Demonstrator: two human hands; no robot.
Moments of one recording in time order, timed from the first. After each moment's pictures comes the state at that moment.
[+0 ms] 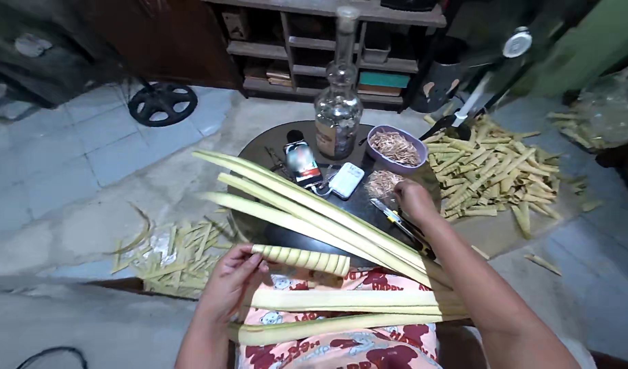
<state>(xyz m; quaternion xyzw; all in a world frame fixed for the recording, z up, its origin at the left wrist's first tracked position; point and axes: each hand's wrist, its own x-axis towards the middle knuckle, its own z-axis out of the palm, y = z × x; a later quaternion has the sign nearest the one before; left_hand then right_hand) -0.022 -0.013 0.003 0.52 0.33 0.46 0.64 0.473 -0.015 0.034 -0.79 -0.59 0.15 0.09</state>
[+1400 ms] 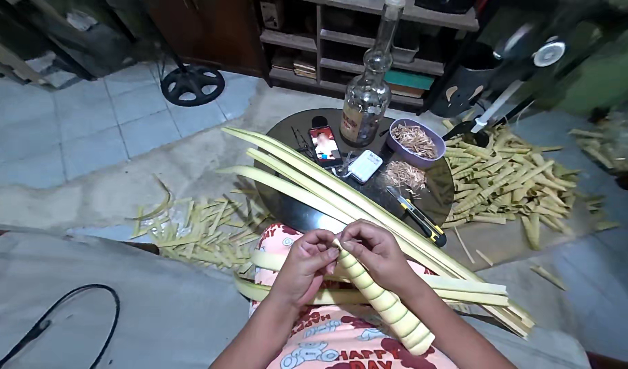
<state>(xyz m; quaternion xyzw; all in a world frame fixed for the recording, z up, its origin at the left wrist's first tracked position) 0.079 -0.097 0.057 0.36 0.20 0.49 0.77 0.269 -0.115 0.087 -0.39 -0.63 0.46 0.50</state>
